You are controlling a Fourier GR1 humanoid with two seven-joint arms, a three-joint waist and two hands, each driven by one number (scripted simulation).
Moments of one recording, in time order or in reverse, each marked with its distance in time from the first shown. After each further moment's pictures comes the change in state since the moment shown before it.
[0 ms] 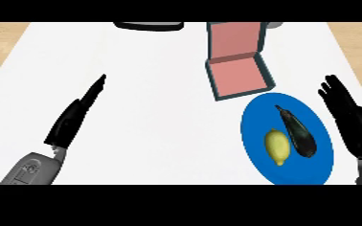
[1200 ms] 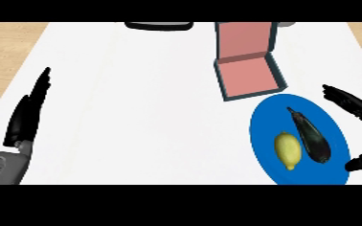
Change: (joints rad) left arm 0.019 0.064 0.195 0.087 -0.025 0.192 0.109; right arm -0.194 -0.277 0.143 0.432 0.297 0.616 -0.545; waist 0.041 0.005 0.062
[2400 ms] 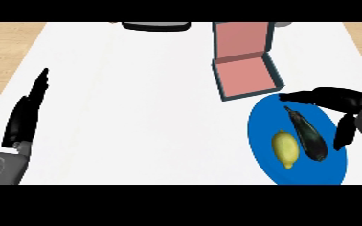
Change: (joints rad) left arm 0.009 -0.014 0.029 -0.006 -0.032 -0.012 0.019; right arm -0.428 0.064 0.489 0.316 0.585 -0.121 -0.165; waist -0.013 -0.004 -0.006
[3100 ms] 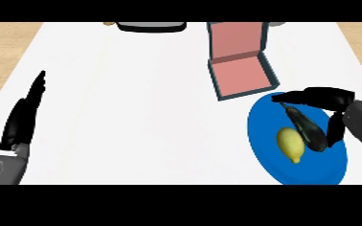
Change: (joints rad) left arm 0.018 -0.015 0.032 0.002 -0.024 -0.008 0.002; right arm -0.062 0.081 0.053 0.145 0.033 -0.051 -0.101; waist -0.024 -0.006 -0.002
